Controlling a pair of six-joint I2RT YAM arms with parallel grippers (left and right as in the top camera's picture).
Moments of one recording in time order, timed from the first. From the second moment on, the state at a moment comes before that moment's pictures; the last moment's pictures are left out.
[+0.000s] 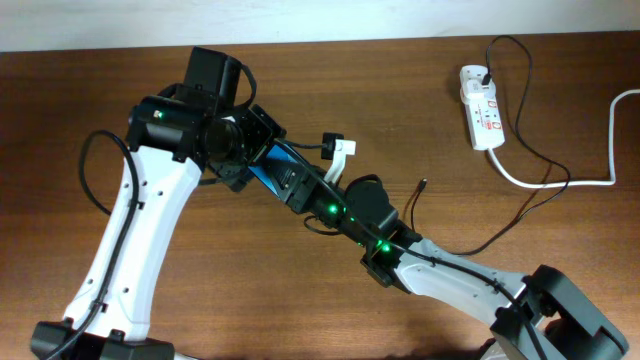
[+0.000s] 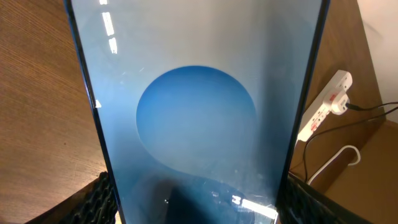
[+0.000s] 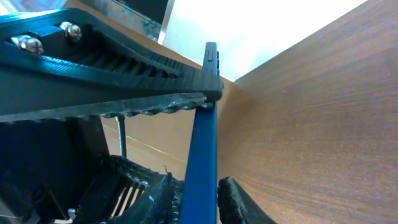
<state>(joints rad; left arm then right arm) -0.28 1.63 1.73 -1.25 0.24 -1.08 0.76 1.60 0.75 0.86 -0.16 1.06</state>
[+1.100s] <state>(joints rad) -0.24 1.58 1.73 -1.29 0.12 -0.90 0.52 1.62 0.75 0.59 -0.42 1.50</state>
